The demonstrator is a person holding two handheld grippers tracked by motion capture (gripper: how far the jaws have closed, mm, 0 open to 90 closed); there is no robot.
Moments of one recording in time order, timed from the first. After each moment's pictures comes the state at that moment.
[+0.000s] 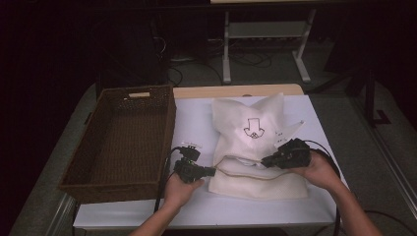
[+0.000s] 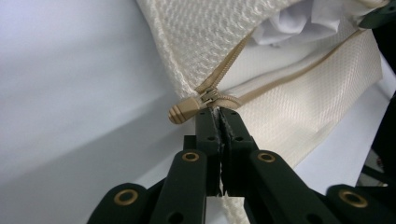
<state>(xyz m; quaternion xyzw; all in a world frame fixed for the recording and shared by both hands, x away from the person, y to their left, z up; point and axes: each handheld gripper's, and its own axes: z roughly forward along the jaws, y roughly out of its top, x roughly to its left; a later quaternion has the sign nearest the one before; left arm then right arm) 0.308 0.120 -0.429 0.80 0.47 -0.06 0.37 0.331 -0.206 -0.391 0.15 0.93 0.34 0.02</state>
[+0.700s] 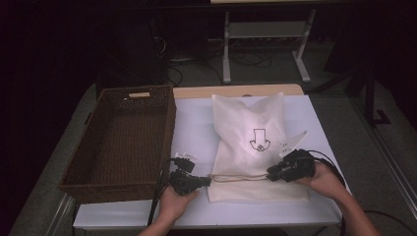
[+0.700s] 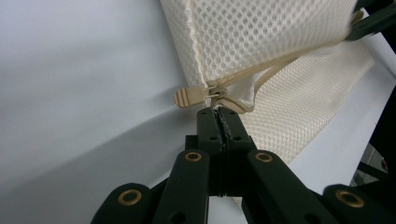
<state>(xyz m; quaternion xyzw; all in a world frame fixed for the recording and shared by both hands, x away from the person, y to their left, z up) 0.281 0.132 -0.441 0.79 0.47 -0.06 0.38 0.320 -0.224 -0.415 0.16 0.93 0.34 -0.02</state>
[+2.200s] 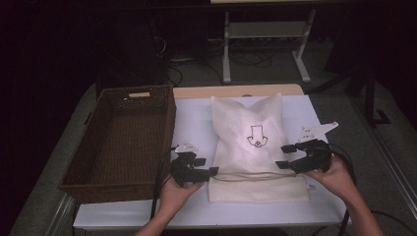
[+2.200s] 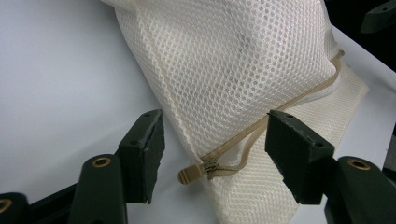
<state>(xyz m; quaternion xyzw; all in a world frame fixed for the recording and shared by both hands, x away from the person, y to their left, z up) 0.291 0.126 -0.411 0.80 0.40 0.04 0.44 0.319 -0.259 -0.388 0.26 0.87 0.41 0.06</state>
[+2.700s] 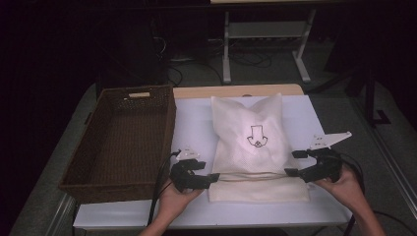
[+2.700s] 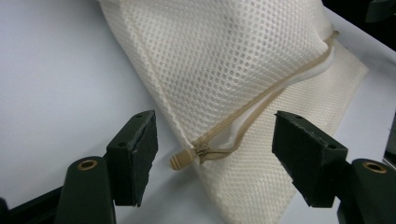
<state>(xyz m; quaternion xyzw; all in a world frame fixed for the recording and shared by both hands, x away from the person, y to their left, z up) 0.278 0.123 -0.416 0.82 0.37 0.05 0.43 0.301 -0.284 -0.404 0.29 0.86 0.42 0.06</state>
